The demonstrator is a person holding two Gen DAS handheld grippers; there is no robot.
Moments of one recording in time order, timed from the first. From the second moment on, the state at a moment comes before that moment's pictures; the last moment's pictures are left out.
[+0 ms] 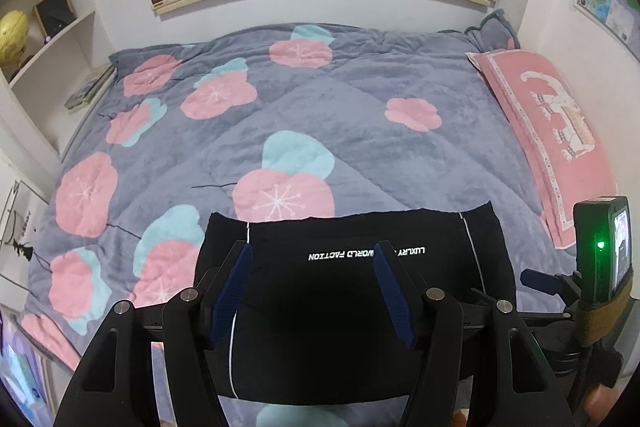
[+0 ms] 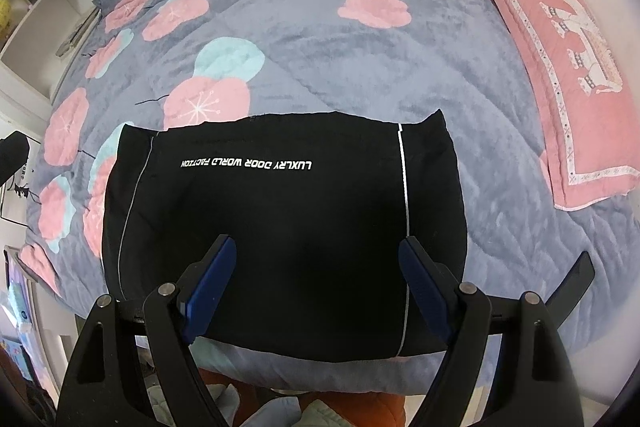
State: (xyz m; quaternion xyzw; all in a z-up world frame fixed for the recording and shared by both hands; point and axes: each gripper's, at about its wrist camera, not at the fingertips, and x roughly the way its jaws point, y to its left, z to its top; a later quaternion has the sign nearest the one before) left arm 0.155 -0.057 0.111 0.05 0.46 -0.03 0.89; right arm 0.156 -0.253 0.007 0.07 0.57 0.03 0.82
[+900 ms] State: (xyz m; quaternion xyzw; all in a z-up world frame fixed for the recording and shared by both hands) left arm 0.165 -0.051 0.095 0.07 0.46 0.00 0.88; right arm 0.165 -0.241 -0.006 0.06 0.59 0.03 0.81
